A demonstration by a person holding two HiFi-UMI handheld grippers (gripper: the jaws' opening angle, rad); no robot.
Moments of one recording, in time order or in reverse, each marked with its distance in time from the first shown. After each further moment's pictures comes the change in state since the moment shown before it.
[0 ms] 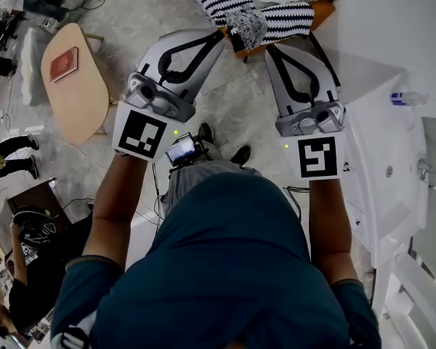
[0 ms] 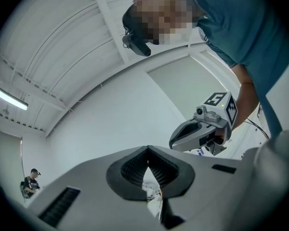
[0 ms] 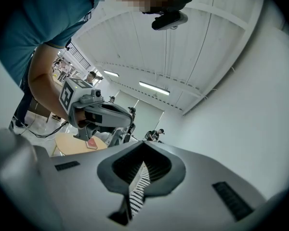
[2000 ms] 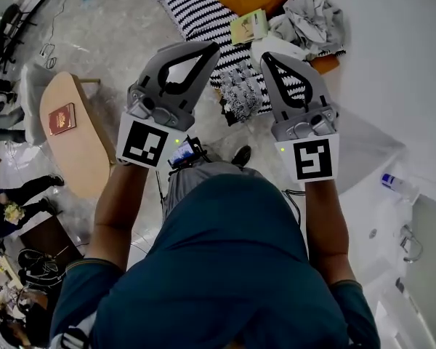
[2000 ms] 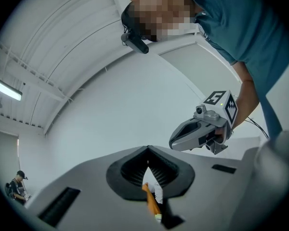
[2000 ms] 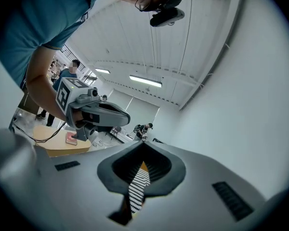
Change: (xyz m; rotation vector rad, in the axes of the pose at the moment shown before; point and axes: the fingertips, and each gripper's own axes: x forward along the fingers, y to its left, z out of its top) left arm 0.235 0.218 -0.154 0.026 0.039 0.022; right arm 0.252 -0.218 -0.136 0.035 0.005 0.009
